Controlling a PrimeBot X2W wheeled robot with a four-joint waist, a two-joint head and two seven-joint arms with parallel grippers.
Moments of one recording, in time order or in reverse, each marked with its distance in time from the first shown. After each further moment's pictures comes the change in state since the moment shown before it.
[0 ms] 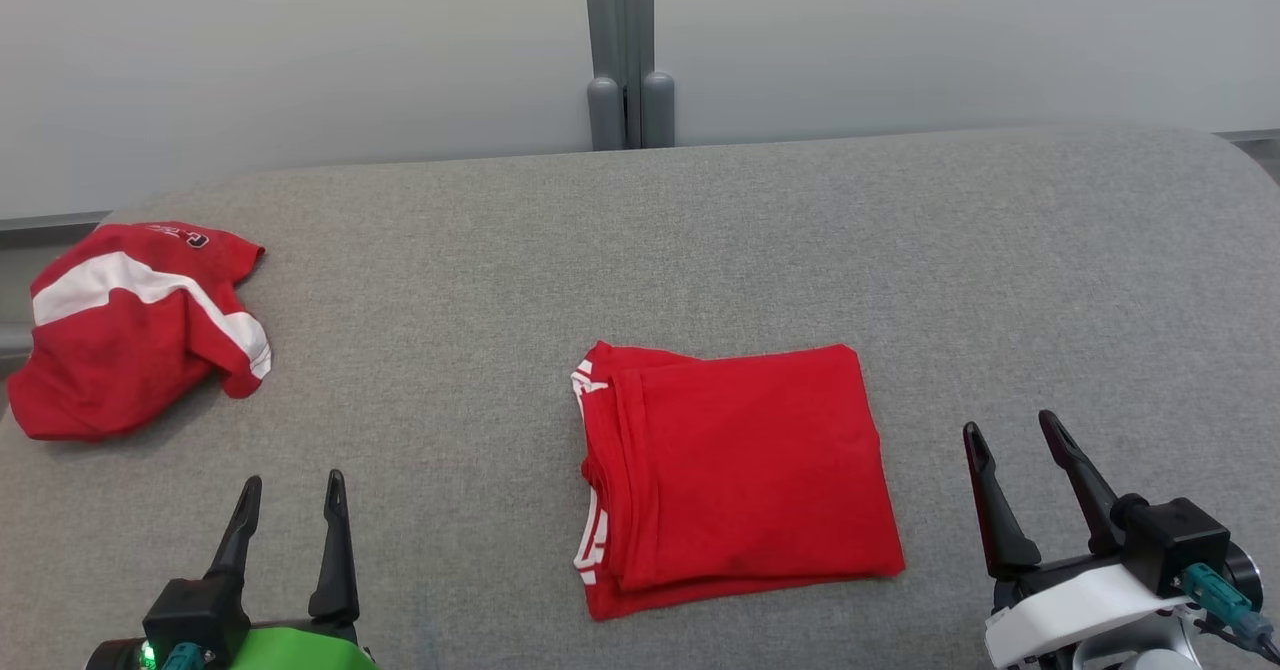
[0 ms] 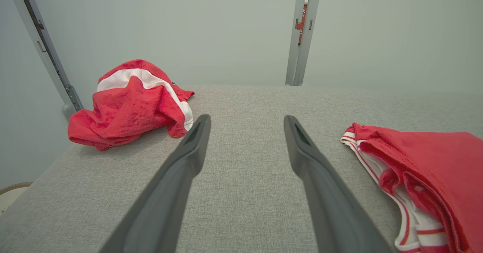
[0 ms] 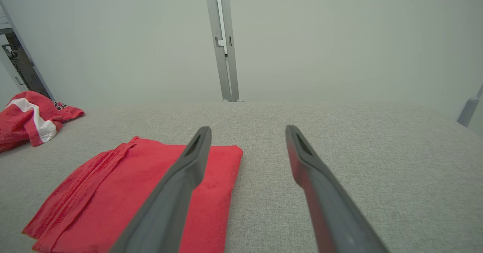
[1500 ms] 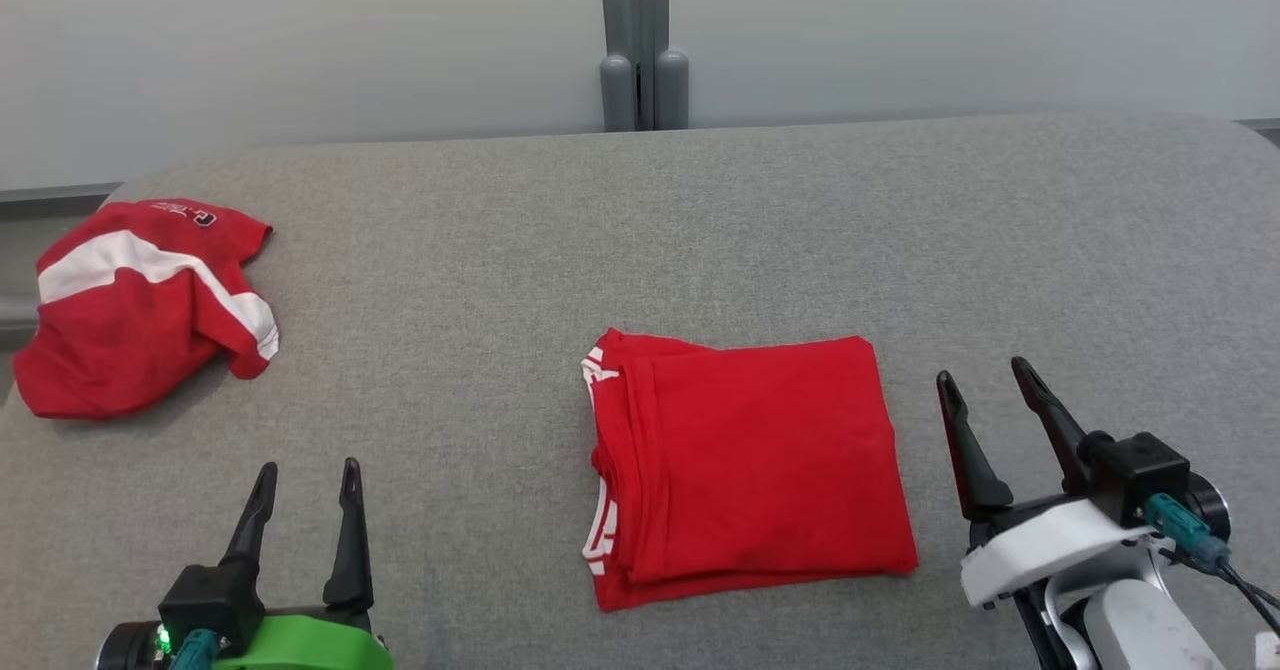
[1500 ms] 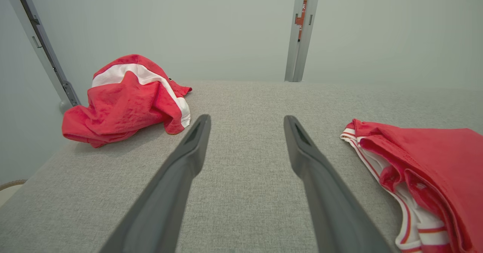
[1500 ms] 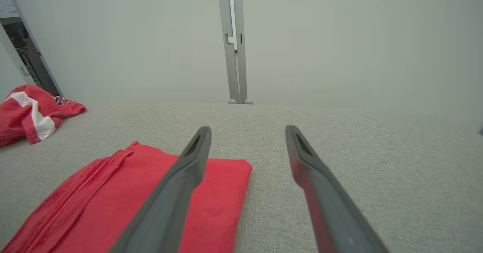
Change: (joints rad) left arm -0.016 -0.022 0.004 0.004 0.025 -0.019 0.000; right arm -0.135 -0.011 0.039 0.101 -0.003 0.000 0.000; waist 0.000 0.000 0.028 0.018
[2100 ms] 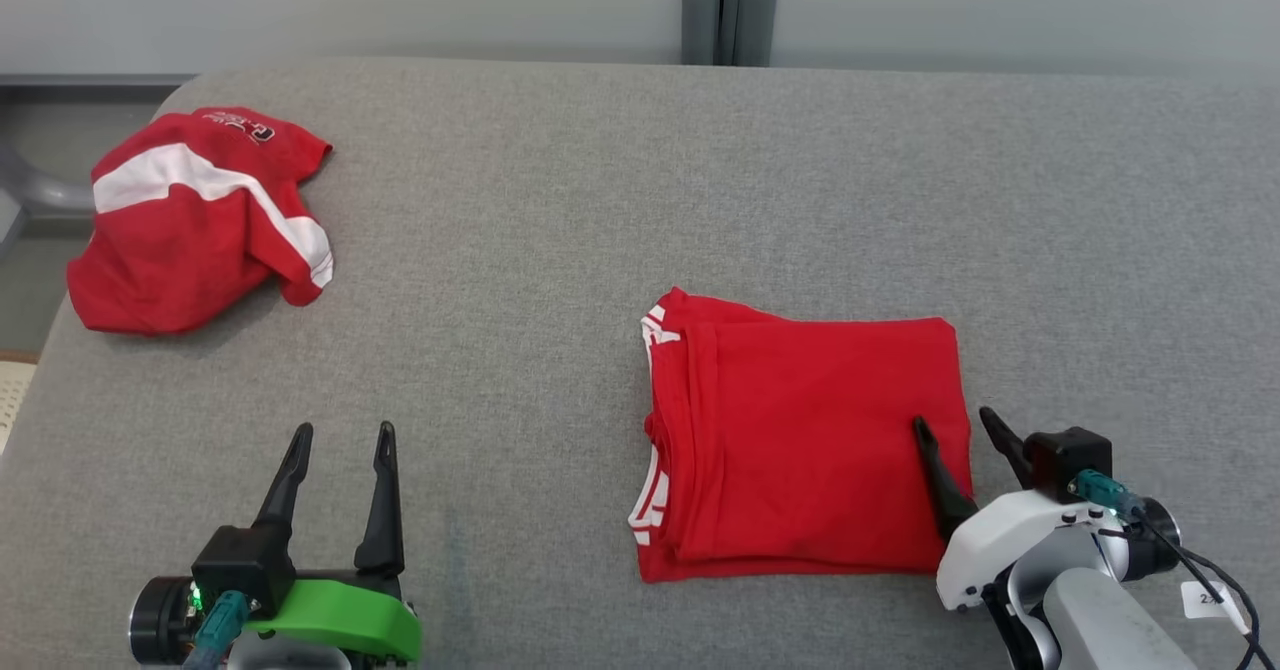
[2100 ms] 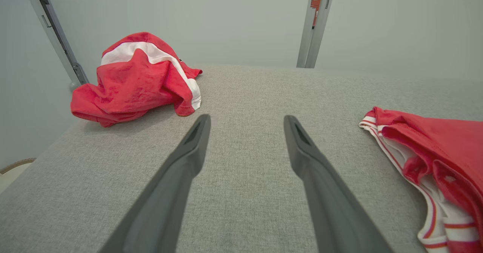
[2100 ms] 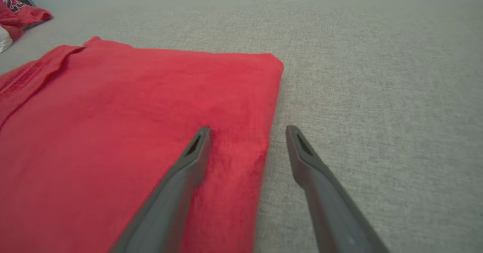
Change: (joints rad) left arm -0.065 -0.017 -0.043 0.021 0.009 -0.008 0.000; right arm -0.188 0.033 0.042 0.461 0.013 0.000 0.000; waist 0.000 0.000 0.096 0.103
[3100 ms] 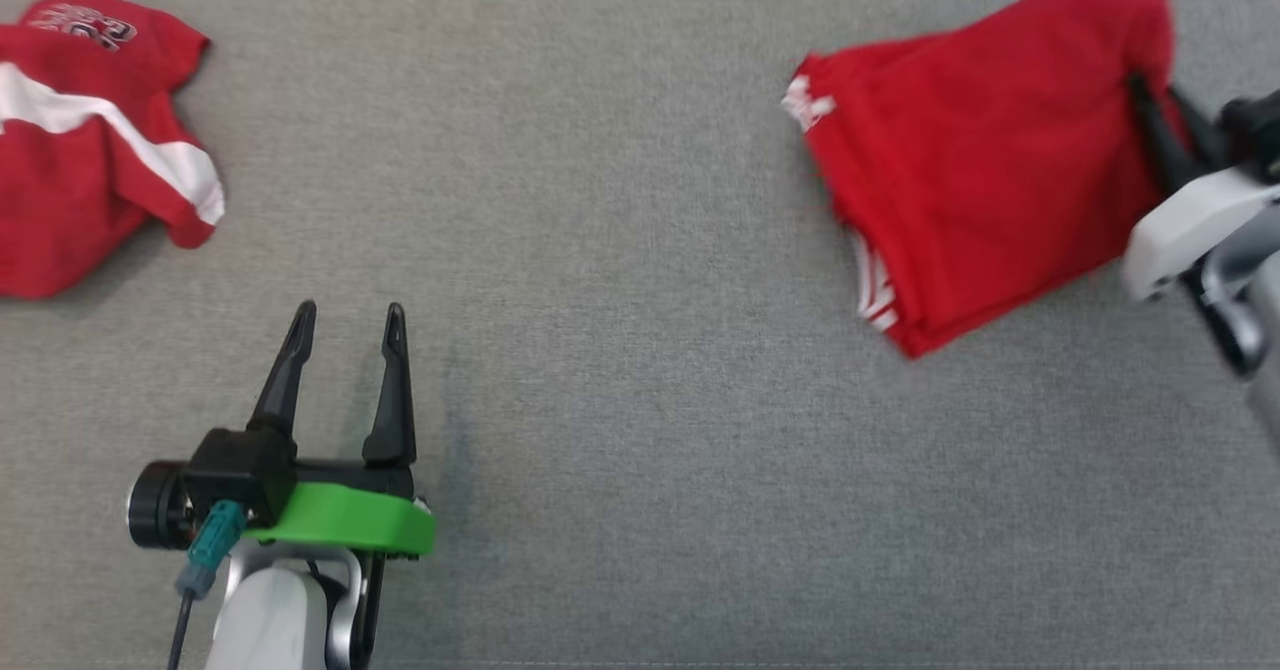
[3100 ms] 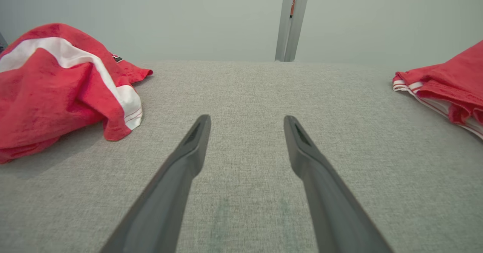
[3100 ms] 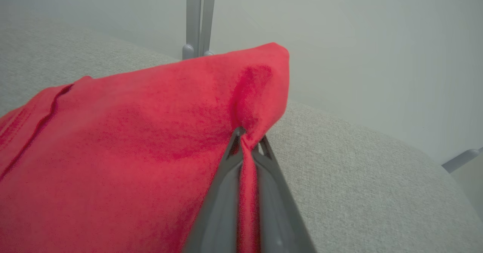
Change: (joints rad) left arm -0.137 -0.006 -0.039 -0.058 -0.016 0.012 0.000; right arm -0.497 -0.350 0.204 0.088 0.070 0.000 -0.001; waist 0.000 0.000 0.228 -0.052
